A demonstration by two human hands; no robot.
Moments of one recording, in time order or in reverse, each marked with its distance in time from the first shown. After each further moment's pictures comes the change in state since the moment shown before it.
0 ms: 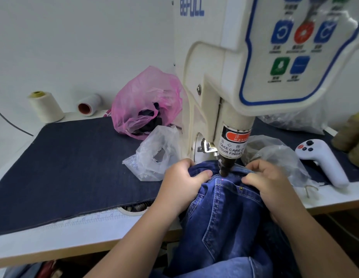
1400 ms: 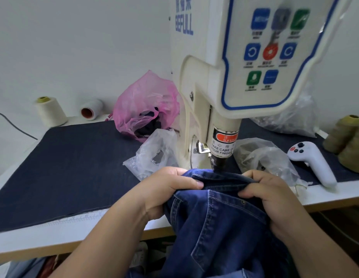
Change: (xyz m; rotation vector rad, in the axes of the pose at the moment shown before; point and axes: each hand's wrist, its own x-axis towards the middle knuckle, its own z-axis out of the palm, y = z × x) left_hand -0.030 0.036 -0.051 -0.546 -0.537 -0.392; right_hand -0.043 -0.023 -0.009 0.204 -0.213 0.082
